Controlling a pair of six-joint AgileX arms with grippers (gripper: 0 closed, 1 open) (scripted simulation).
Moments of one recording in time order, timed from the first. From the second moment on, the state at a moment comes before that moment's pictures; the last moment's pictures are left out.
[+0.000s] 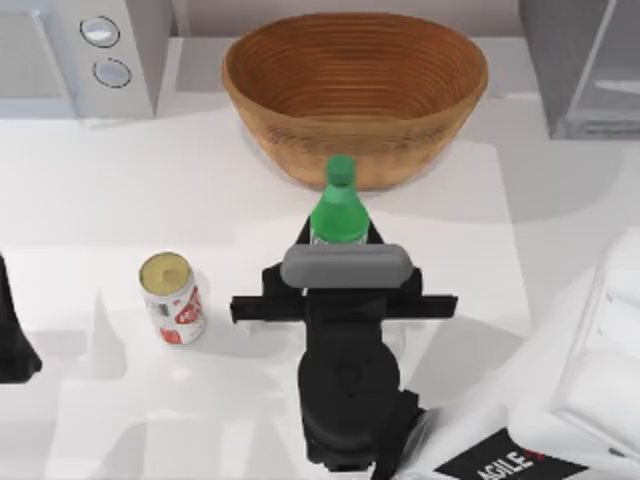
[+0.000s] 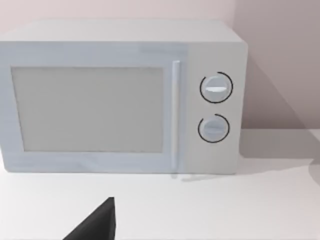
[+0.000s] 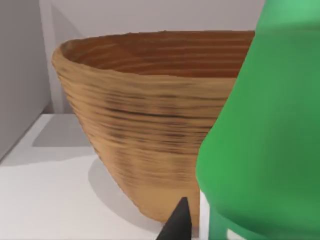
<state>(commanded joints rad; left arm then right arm) 0.00 0.00 0.00 0.00 0.00 0.00 1.09 2.15 0.83 1.30 1.11 0.03</state>
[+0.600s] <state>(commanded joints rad) 0.00 0.00 0.00 0.00 0.00 0.00 1.09 2.15 0.83 1.30 1.11 0.03</state>
